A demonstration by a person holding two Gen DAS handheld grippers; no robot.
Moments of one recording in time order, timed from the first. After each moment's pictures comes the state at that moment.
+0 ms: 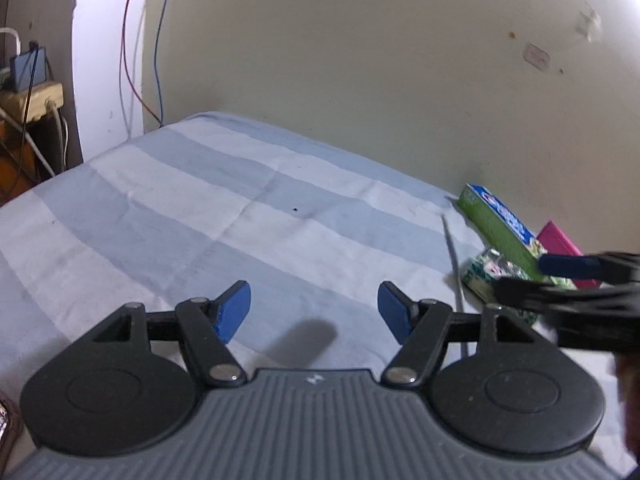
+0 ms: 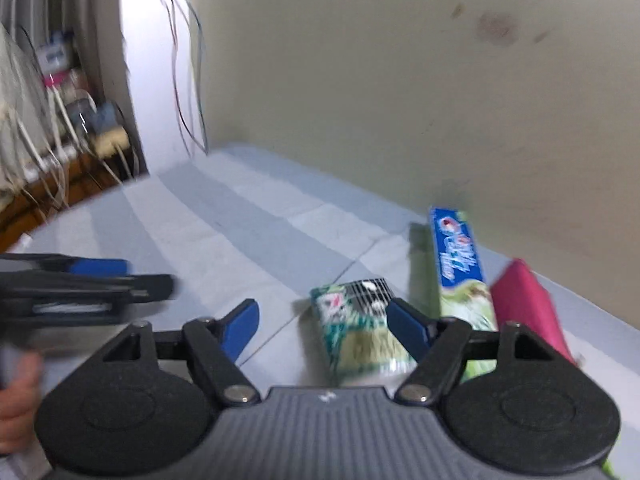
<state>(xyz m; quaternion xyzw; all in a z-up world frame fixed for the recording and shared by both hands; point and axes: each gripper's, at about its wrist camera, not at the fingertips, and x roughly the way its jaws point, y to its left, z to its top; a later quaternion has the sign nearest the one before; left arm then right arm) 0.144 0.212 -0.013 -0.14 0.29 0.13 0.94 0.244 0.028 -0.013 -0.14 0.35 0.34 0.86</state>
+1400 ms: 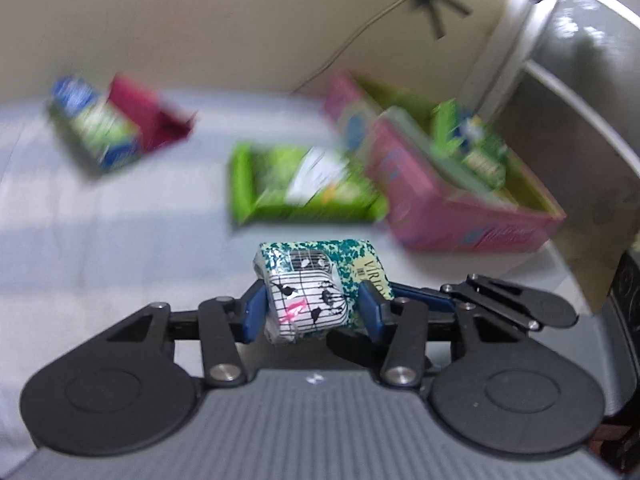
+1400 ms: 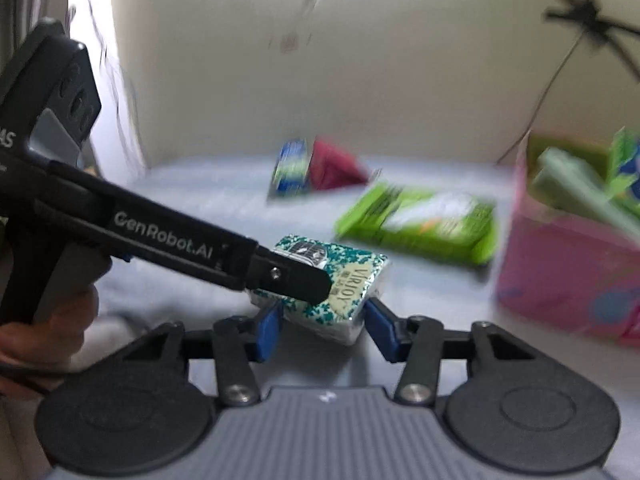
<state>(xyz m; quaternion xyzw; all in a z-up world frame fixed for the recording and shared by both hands) 0.106 -0.038 0.012 -0.06 0.38 -0.28 0.88 0.030 -0.246 -0.004 0.02 0.26 0.22 0.94</state>
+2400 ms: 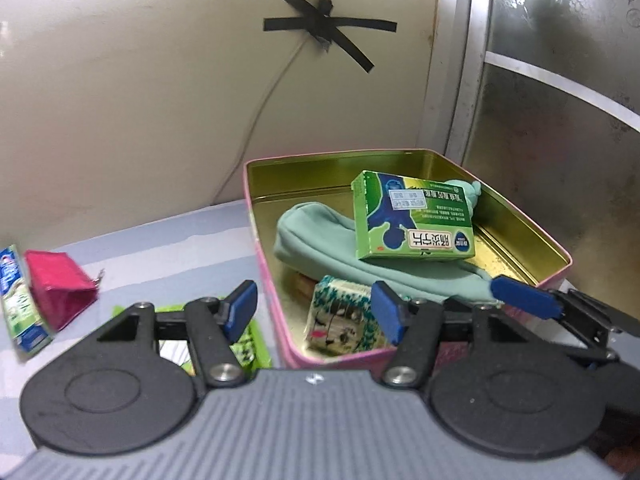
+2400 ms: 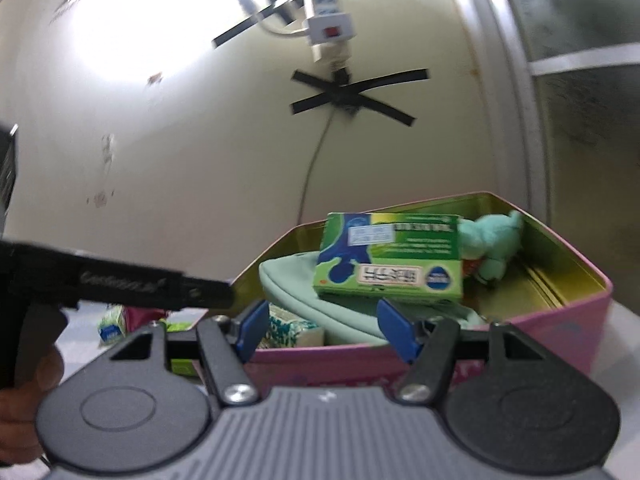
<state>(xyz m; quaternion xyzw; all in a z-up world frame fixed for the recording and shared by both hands) 0.128 -0.180 0.053 0.06 0.28 -0.25 0.92 0.026 -0.388 0.013 0.13 0.18 0.01 0.97</state>
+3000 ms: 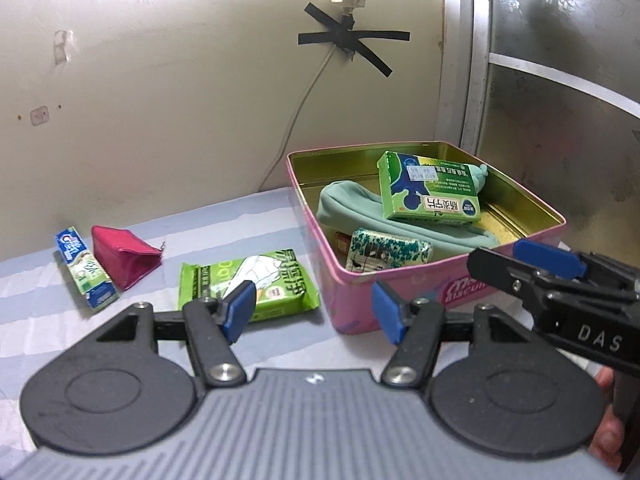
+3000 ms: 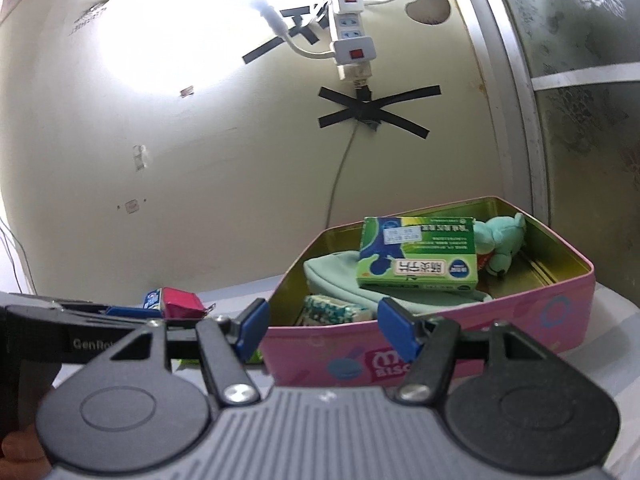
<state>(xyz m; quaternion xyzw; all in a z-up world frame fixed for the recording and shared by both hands) 0.067 -0.136 0.054 0.08 0.26 -0.21 0.94 -0.014 -0.349 0.035 0.12 0.17 0.03 0.98</state>
